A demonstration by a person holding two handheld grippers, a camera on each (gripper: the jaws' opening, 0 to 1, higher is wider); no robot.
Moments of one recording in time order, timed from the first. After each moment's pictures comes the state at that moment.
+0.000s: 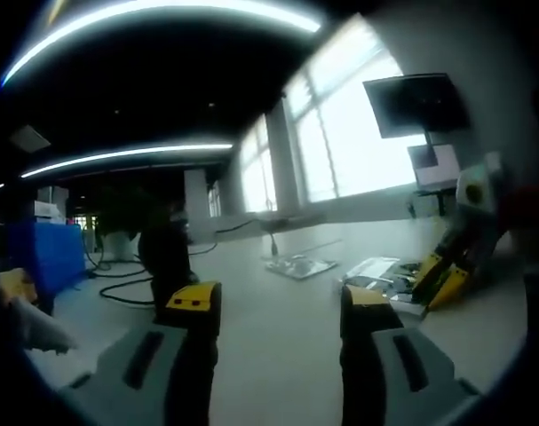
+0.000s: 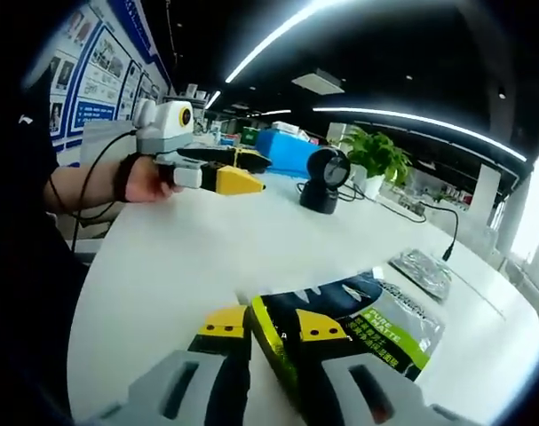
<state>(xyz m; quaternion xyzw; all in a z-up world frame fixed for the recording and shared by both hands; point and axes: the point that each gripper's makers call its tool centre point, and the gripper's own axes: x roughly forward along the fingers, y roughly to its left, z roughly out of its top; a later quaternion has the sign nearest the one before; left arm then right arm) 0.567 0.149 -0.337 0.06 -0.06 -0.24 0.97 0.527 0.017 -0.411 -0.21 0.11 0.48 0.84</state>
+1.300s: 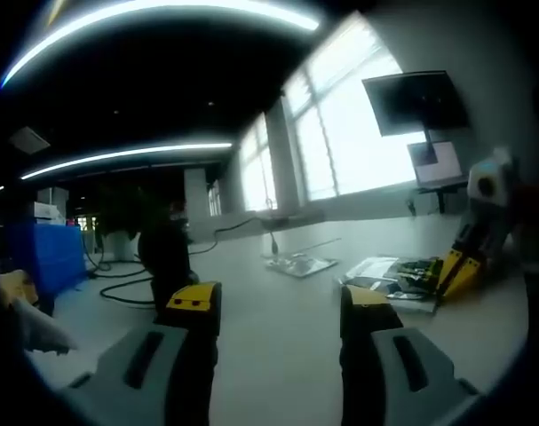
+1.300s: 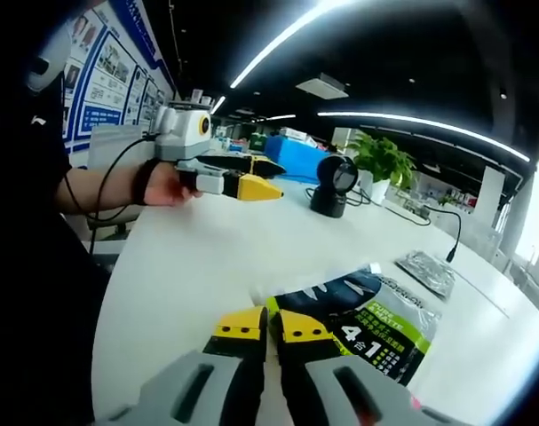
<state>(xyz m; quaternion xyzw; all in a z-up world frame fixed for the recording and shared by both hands) 0.572 0.157 -0.341 0.06 -0.06 -0.24 0.97 0.505 0.014 -0.406 -0.21 0.09 0.49 0.84</state>
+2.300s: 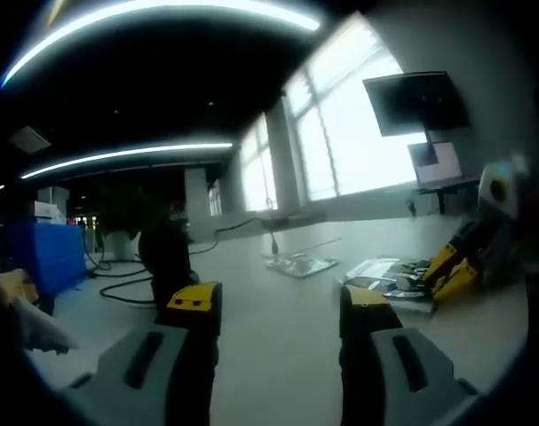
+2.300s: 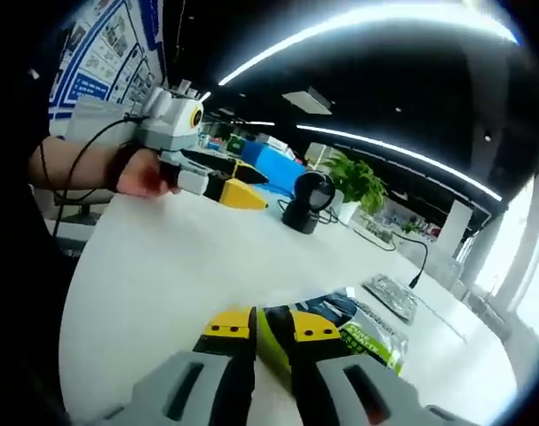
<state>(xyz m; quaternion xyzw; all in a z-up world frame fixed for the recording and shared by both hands) 0.577 0.159 -0.342 0.06 -0.06 -0.24 0.97 0.519 0.019 -0.395 -0.30 0.01 0.39 0.87</state>
